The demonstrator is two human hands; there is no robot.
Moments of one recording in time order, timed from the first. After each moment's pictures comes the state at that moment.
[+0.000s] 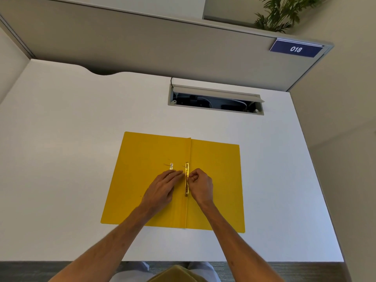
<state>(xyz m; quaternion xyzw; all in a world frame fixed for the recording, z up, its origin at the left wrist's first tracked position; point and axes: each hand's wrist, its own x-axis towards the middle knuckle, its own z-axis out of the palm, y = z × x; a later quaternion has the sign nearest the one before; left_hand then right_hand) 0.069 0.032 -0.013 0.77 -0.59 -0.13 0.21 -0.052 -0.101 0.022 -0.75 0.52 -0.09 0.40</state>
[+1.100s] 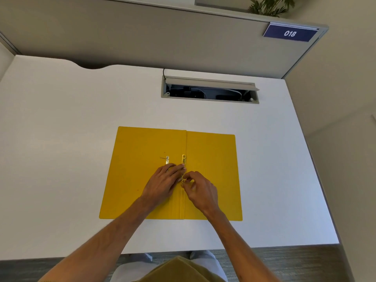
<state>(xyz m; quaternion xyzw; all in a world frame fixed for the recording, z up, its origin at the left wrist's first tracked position) 0.063 0.019 -0.012 0.76 -0.63 -0.14 0.10 -0.103 -0.081 0.023 -0.87 0.39 -0.06 0.30</state>
